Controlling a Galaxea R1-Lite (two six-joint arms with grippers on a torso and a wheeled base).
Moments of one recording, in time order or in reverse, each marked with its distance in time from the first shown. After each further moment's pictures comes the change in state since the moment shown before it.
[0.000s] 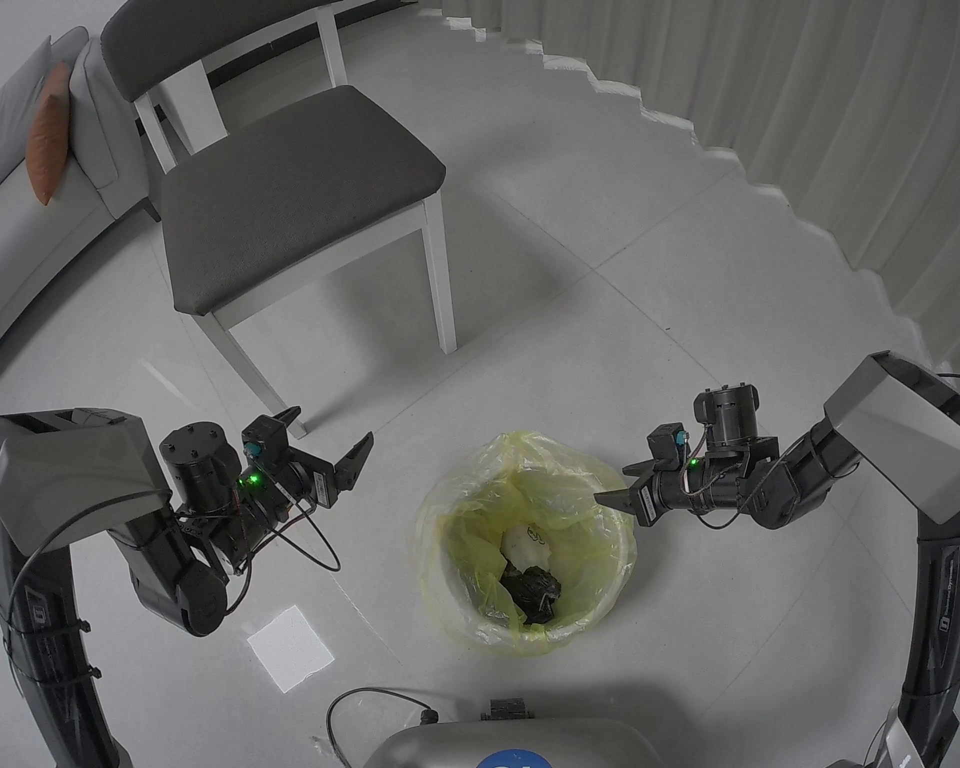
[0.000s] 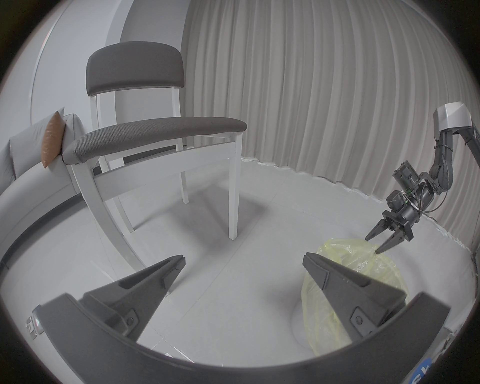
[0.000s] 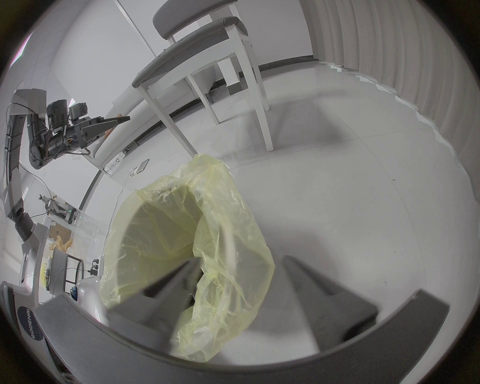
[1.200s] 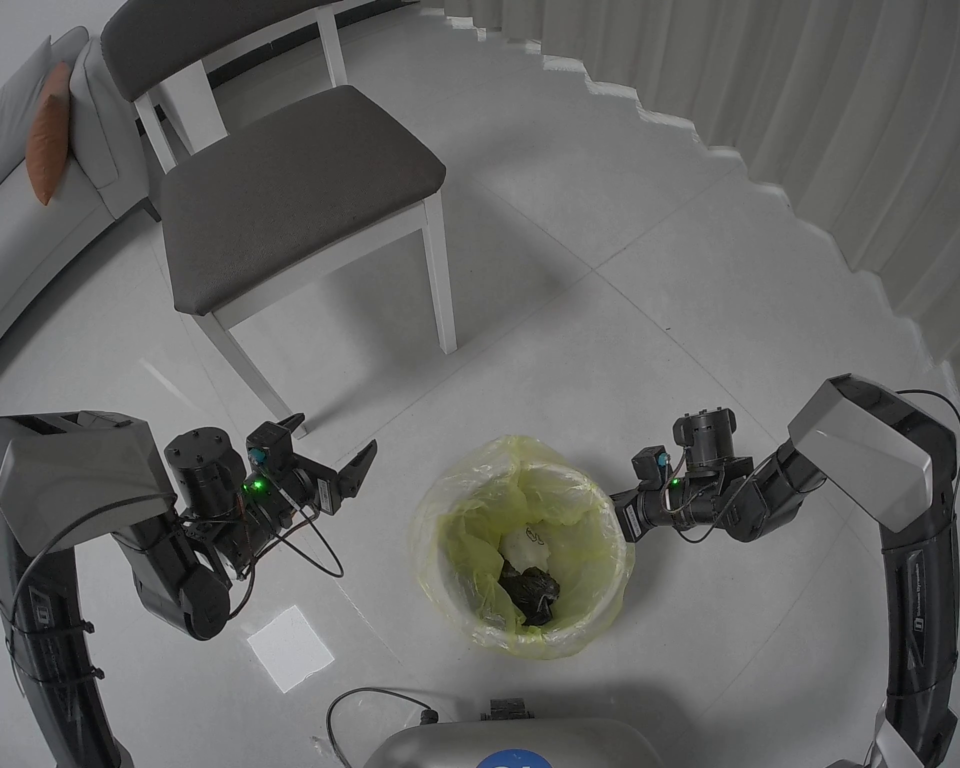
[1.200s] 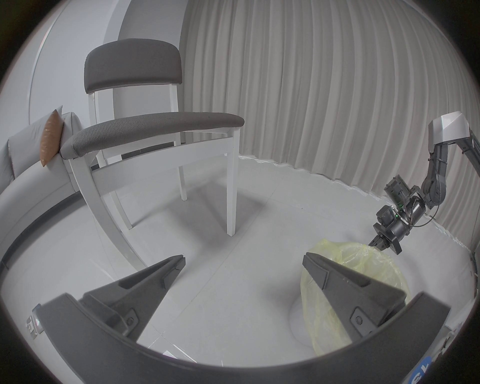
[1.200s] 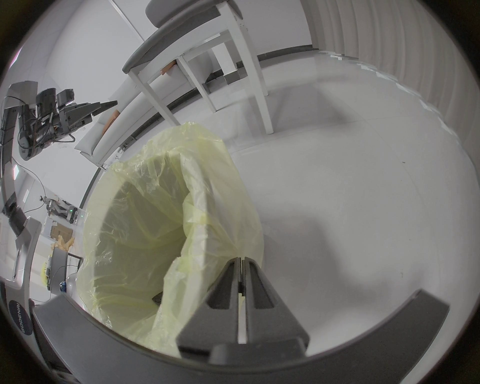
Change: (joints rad) left arm -0.008 0.014 0.008 0.000 0.001 0.003; right arm -0.003 0.156 -0.090 -0.009 0.000 -0.005
